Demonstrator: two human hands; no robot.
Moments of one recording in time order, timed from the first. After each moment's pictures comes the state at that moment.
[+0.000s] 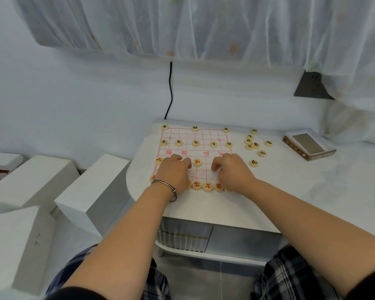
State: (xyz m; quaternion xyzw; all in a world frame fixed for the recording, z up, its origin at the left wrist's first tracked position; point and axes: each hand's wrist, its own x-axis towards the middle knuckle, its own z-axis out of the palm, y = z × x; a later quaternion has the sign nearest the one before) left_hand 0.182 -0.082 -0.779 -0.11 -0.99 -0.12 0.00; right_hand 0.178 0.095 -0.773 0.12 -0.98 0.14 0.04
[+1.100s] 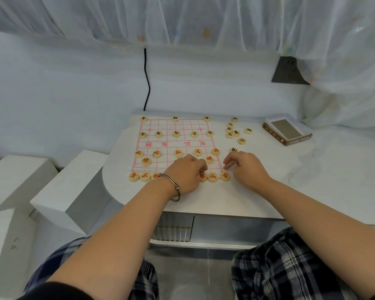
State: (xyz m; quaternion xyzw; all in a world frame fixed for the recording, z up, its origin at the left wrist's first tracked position) left_hand 0.196 -0.025 -0.780 -0.27 -0.95 -0.16 -0.07; right_hand 0.209 0.170 -0.780 0.03 -0.96 0.26 0.04
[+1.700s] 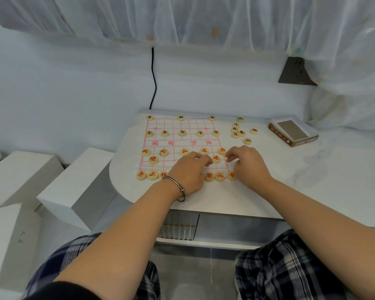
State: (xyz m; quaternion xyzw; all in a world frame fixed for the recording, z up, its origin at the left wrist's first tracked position) left_hand 0.203 -0.029 -0.780 -0.26 -0.94 -0.20 -0.03; right_hand 0.206 0.156 -0.781 0.05 -0.97 0.19 0.12
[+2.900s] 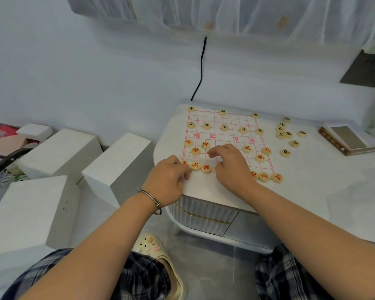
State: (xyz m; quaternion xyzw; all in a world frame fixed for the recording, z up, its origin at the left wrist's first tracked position) left_hand 0.249 -0.165 -0.798 -0.15 -0.96 -0.23 0.05; right_hand 0.208 0.021 -0.791 0.13 -0.95 0.28 0.06
